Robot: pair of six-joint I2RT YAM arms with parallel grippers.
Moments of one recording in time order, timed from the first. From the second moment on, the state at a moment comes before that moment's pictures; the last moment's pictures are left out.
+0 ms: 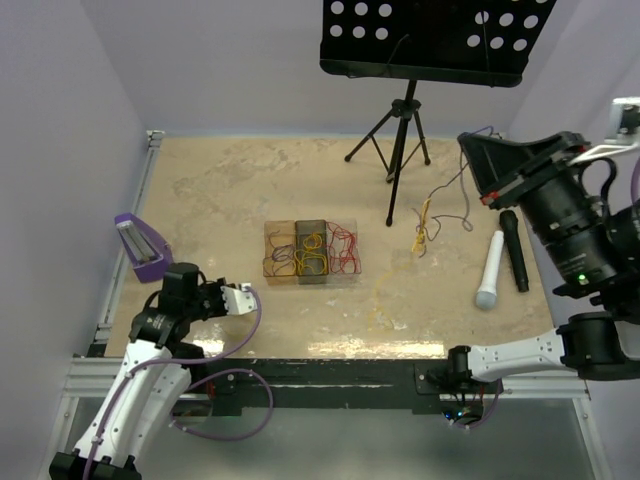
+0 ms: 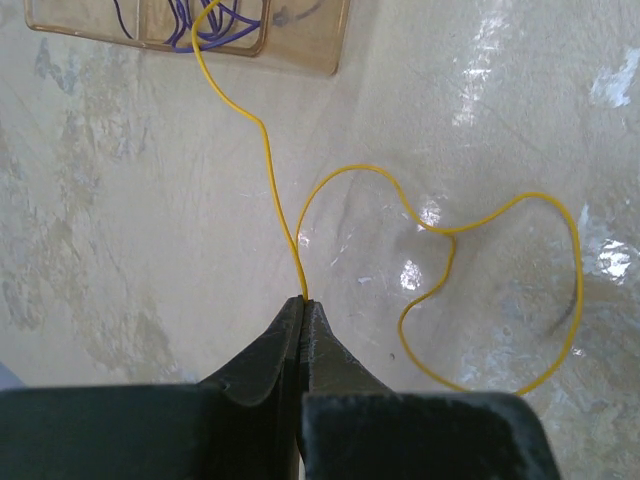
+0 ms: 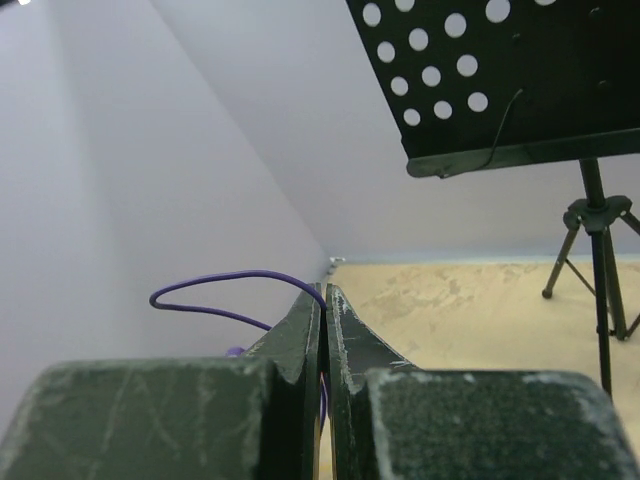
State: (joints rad) left arm -0.20 0.50 0.39 -0.71 0.36 1.10; right arm 1.44 1.08 2.00 -0.53 1.01 0.17
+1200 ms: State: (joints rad) left arm -0.20 0.69 0.73 -0.28 1.22 0.23; right arm 1.44 1.32 1.88 -0.33 0.63 0.29
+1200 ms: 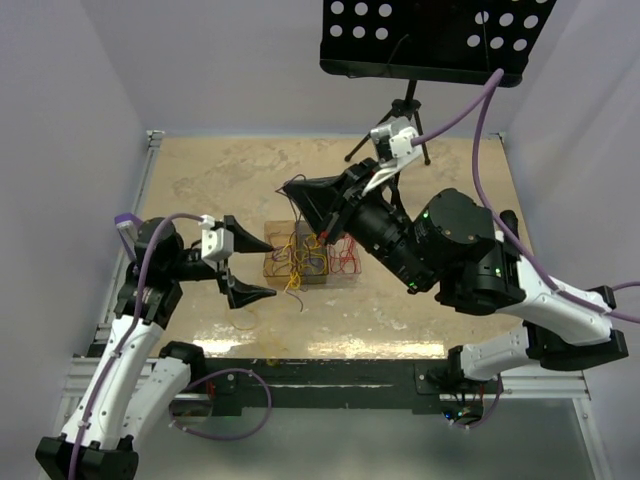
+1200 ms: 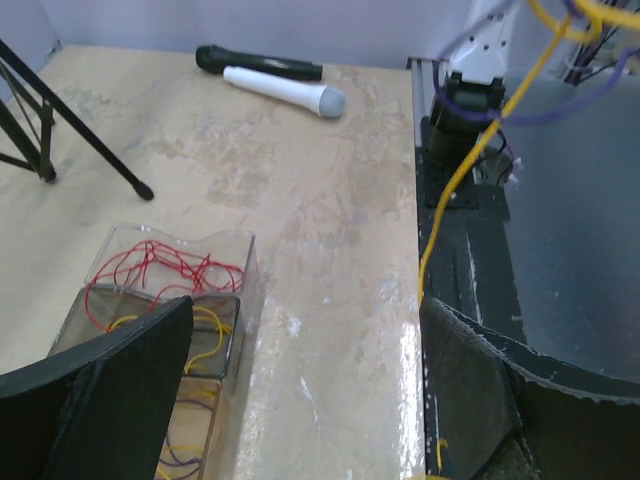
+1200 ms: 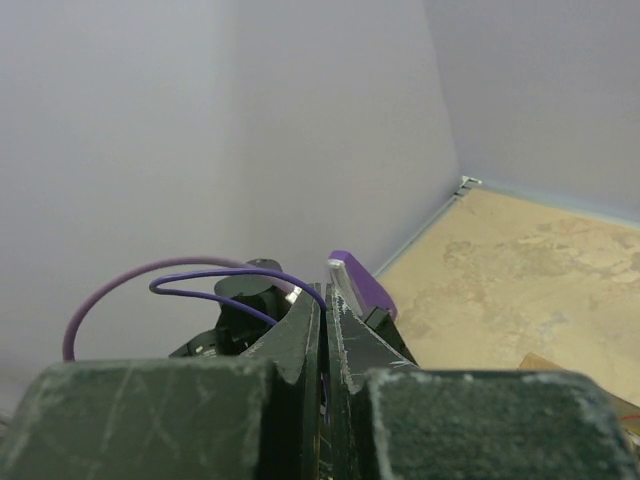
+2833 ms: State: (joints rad) left arm -0.20 0.66 0.95 -0.23 1.28 0.00; right arm 1.44 1.36 1.75 -0.30 0.59 0.30
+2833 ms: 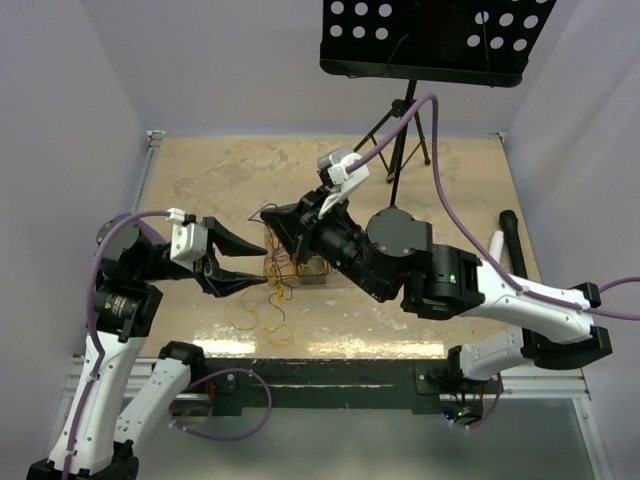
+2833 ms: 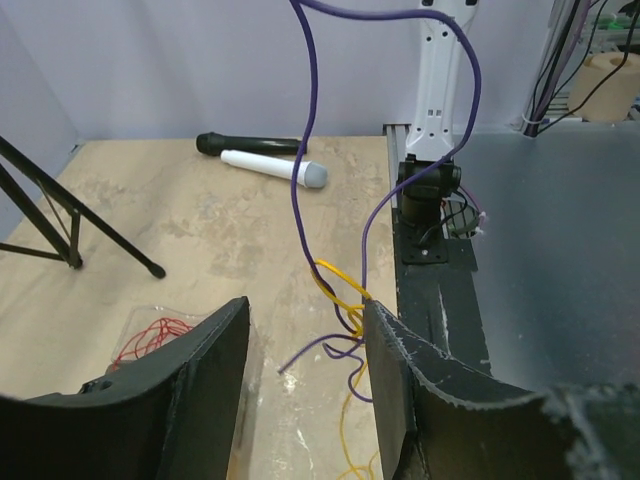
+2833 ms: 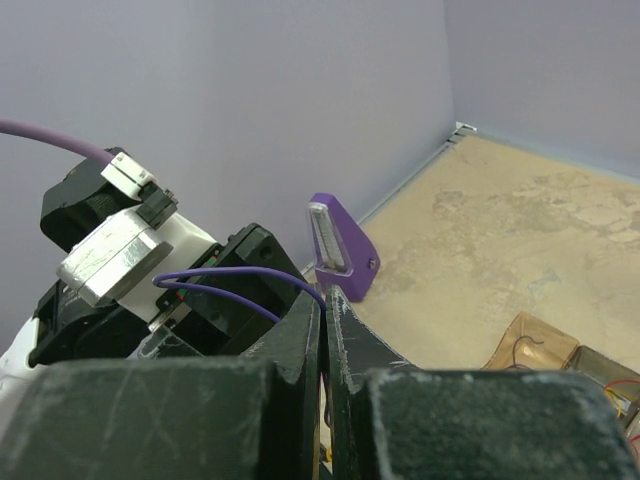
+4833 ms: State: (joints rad) left arm -0.20 0.68 0.68 -0.59 0.82 0.67; right arm 1.44 1.10 1.89 -0.36 0.81 0.24
